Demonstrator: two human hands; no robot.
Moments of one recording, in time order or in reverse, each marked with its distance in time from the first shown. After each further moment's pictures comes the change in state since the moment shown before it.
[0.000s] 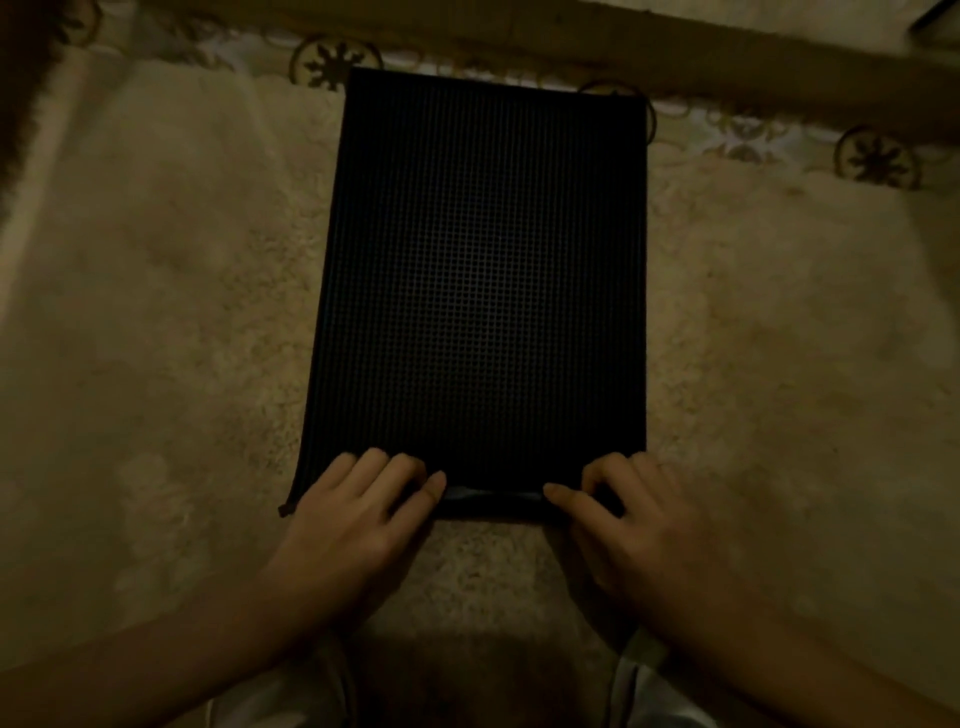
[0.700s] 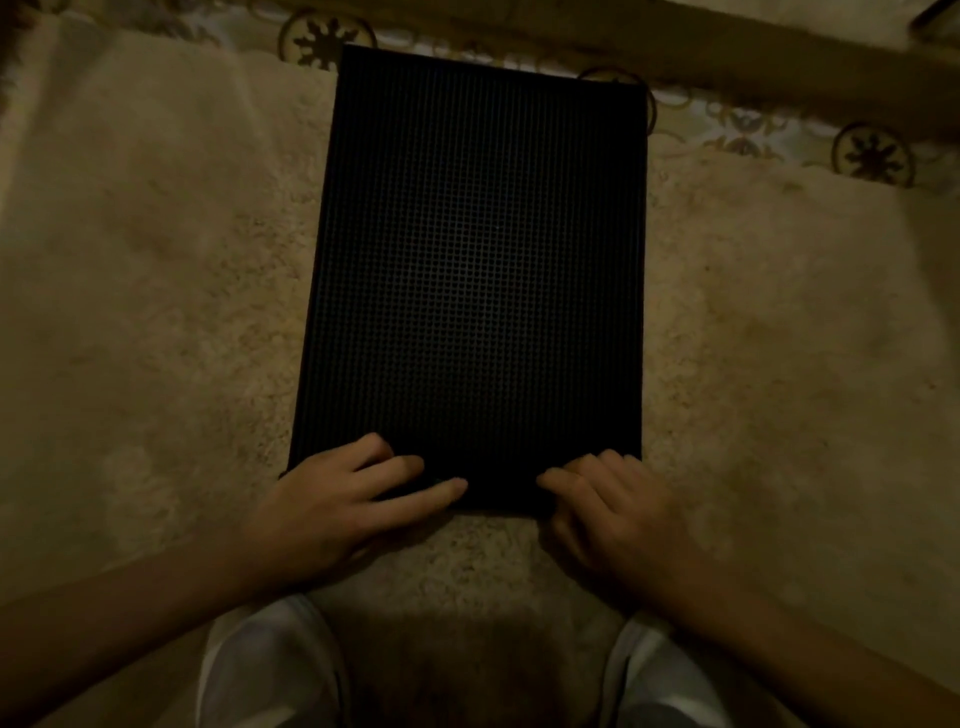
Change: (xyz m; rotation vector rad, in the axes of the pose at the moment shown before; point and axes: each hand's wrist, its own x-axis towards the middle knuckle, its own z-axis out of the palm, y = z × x) left_hand -0.004 -0.032 0.012 -0.239 -0.004 0.186; right_hand 0.004 0.007 0.027 0.057 0.142 -0.127
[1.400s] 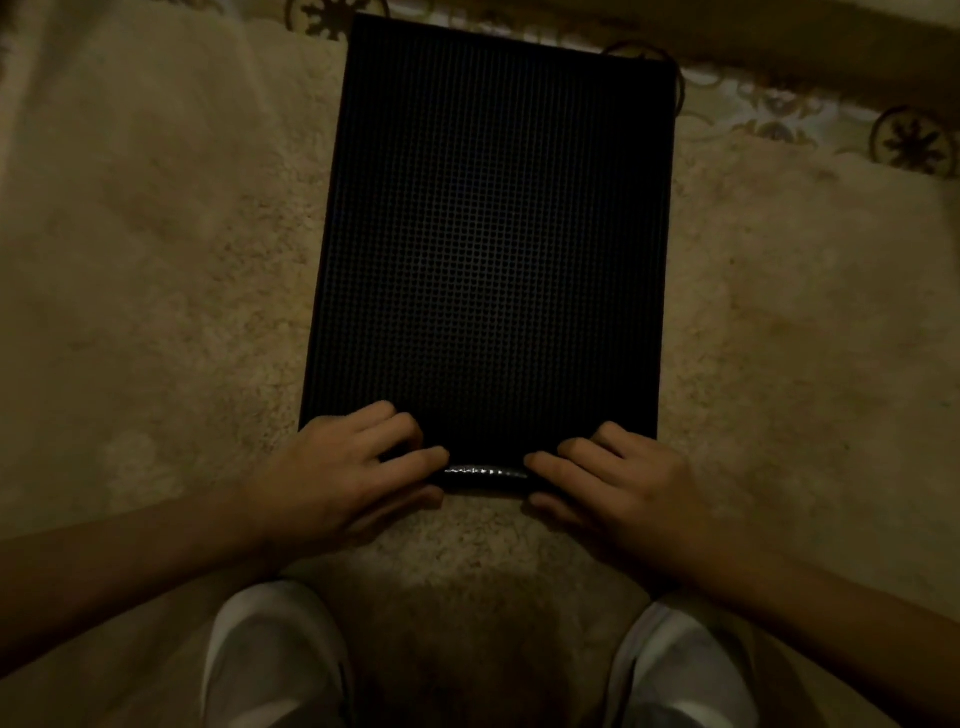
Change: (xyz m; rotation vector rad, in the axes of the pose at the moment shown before) left_hand 0.010 -0.019 -0.001 -0.091 -0.005 -0.051; right_hand 0.018 0.023 -0.001 0.007 -0.114 -0.144
